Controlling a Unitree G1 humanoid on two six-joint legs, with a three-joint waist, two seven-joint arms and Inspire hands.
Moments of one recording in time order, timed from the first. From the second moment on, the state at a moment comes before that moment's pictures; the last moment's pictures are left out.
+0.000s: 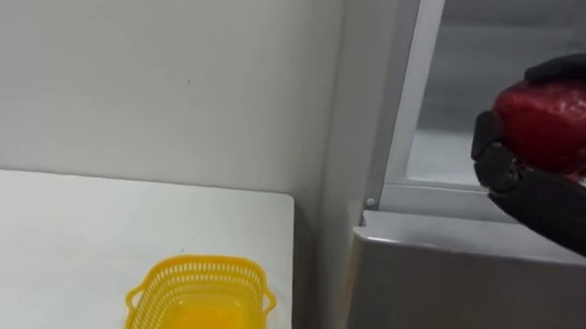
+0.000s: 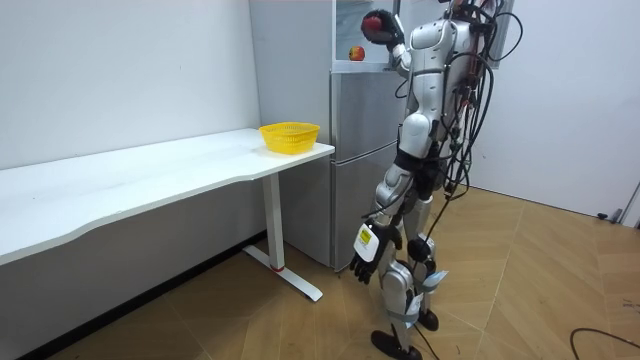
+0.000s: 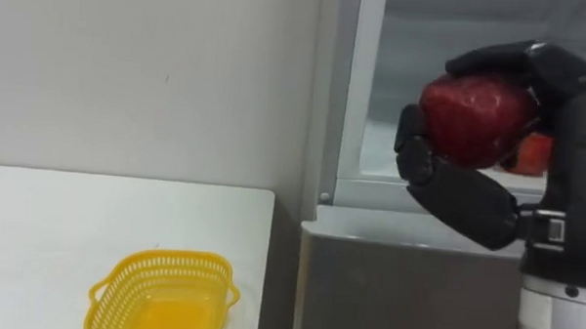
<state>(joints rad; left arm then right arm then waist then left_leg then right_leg) 0.24 0.22 0.01 1.13 0.44 0.03 -0.05 -0.10 -0.38 -0.06 -0.50 -0.38 -0.20 -0.49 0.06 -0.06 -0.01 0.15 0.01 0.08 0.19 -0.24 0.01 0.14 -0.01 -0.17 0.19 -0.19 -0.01</state>
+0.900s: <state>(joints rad) 0.17 0.30 -0.05 1.16 0.43 0.01 -0.14 -0.34 -0.43 0.29 -0.29 -0.68 -0.18 -0.25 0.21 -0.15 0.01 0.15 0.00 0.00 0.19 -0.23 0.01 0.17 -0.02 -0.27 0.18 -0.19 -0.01</state>
